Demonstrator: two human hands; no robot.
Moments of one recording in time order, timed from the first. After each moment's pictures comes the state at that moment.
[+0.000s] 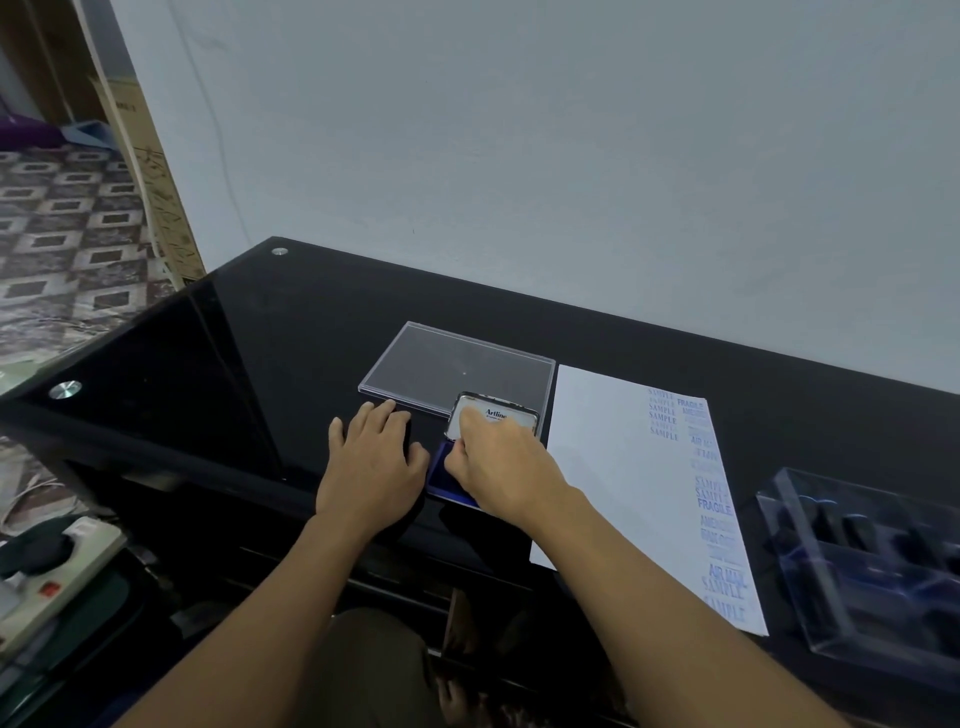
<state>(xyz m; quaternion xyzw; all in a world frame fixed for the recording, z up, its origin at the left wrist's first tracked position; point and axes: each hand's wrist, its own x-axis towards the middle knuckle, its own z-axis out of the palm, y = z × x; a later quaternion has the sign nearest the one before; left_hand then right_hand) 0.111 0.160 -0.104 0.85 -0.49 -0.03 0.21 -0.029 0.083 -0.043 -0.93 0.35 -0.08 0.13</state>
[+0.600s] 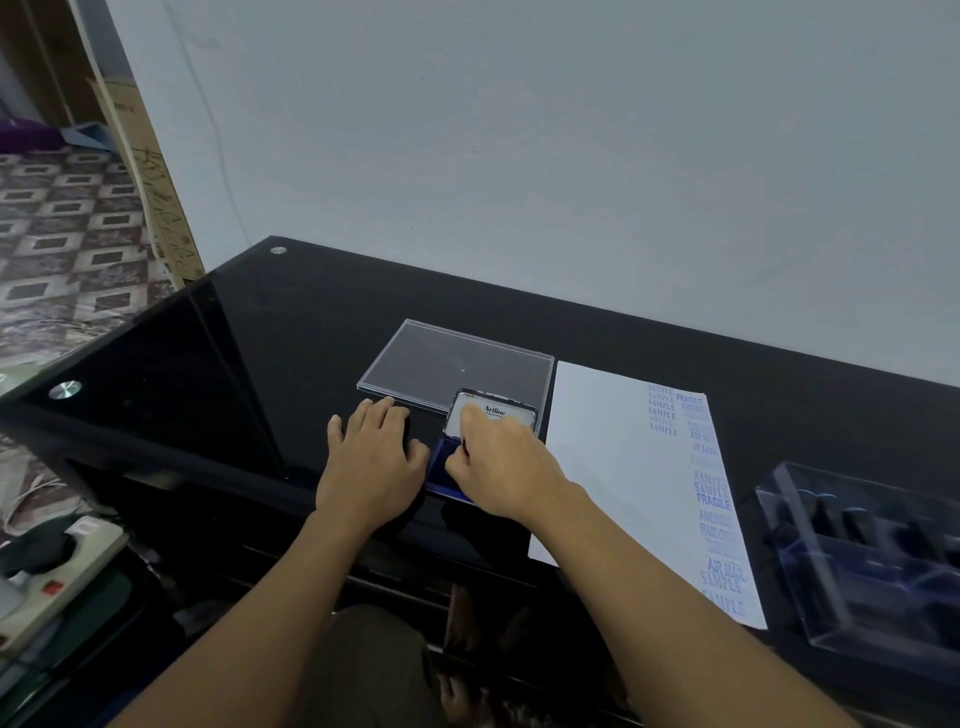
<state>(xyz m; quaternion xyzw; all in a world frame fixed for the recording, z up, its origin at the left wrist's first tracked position) 0.110 0.158 -0.100 0.85 -0.49 -0.02 0.21 -0.033 0.079 -0.048 -0.93 0.33 -0.08 0.14</state>
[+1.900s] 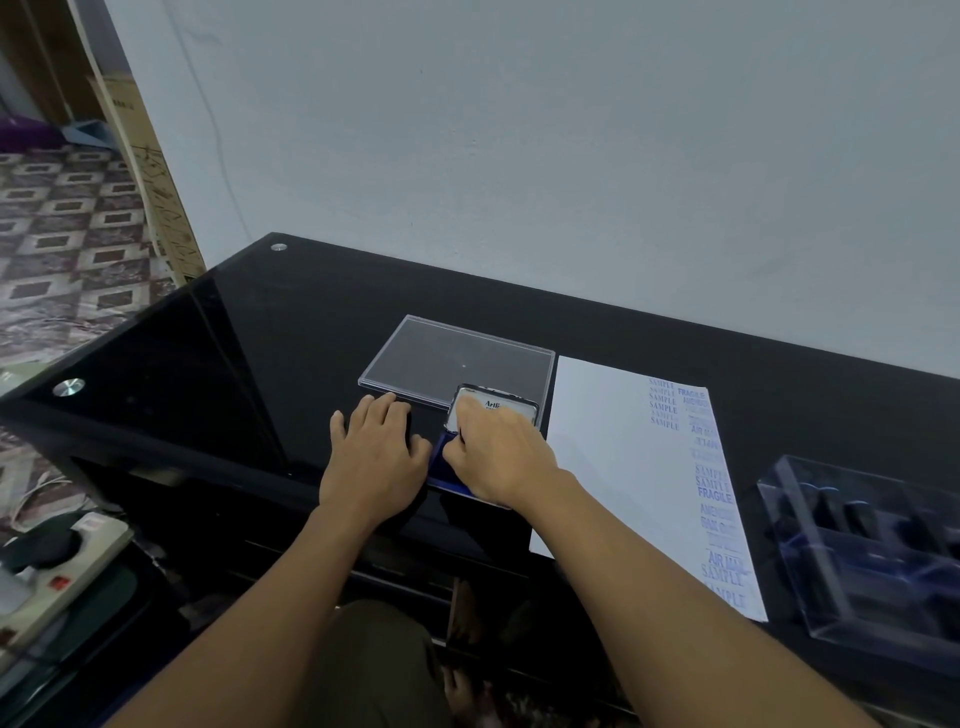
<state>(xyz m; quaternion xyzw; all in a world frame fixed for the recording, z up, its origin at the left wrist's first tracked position) 0.108 0.158 -0.100 0.84 -0.50 -0.01 0.21 -0.026 0.081 -0.041 -0.92 0.36 -0.07 0.14</state>
